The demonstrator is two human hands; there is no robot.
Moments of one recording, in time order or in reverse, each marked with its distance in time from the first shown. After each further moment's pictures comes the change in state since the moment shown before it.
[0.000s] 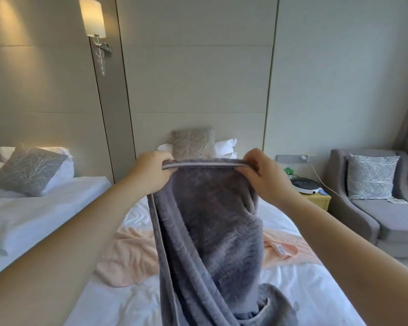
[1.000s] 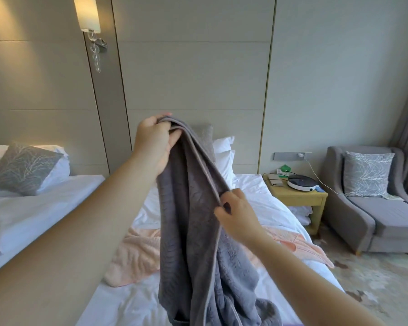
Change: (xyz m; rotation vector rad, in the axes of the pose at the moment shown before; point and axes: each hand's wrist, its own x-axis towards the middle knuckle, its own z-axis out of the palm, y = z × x) left_hand 0.032 0.053 -0.020 -1.580 0.392 -0.351; right_hand -0.052 -0.008 0.087 0.170 -0.162 0.217
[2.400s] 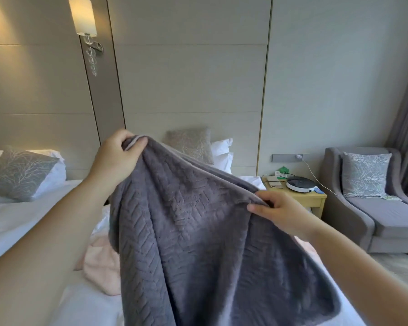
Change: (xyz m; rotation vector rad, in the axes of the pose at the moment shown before) left_hand 0.037 0.005 -0.096 1.113 -0.038 0.431; right_hand 0.006 0.028 -0.089 0.095 -0.220 -0.027
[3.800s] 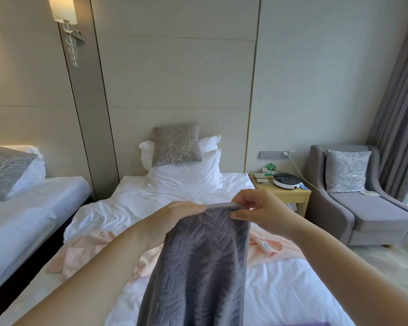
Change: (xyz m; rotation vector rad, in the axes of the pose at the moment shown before) left_hand -0.097 0.014 0.103 -0.725 -1.027 -0.514; right_hand 0.004 0.007 0.001 0.130 -0.048 -0.042
